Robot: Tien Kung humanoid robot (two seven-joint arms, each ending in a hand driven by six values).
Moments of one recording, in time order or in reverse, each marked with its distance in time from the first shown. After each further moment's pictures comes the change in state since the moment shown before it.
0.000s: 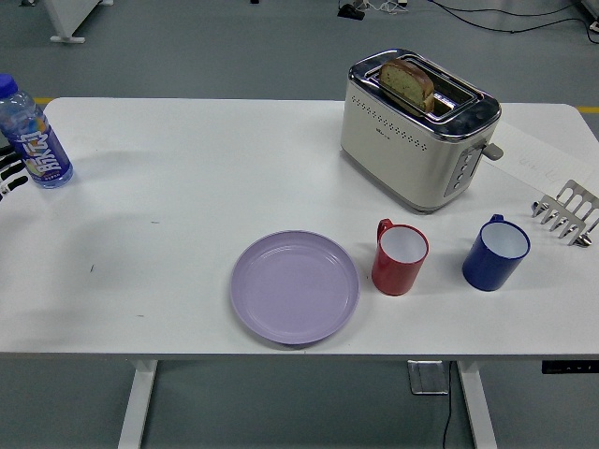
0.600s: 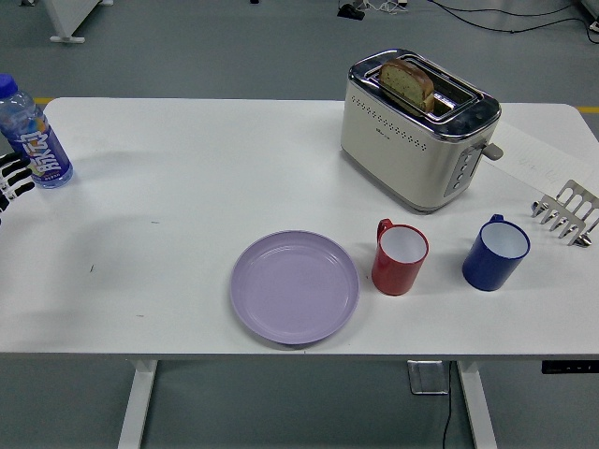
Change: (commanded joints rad) left arm 0.009 -0.003 0.013 0.001 0.001 -0.001 0.001; right arm -0.010 -0.001 0.002 0.000 -0.001 0.000 0.001
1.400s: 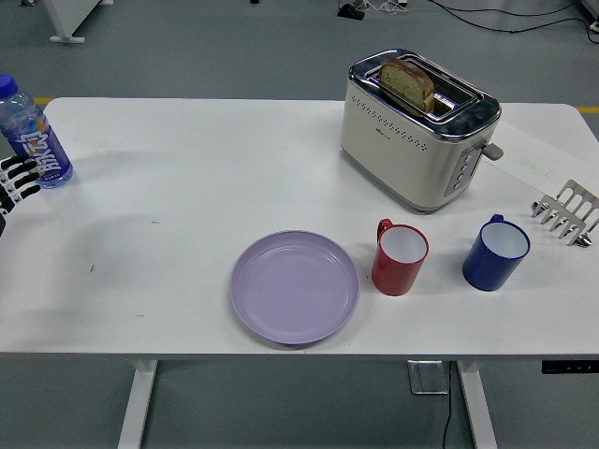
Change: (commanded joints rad) left arm -0.007 0.005 -0.011 0.001 -0.014 -0.047 0.066; right arm 0.005 -0.001 0.006 0.000 0.001 0.001 0.001
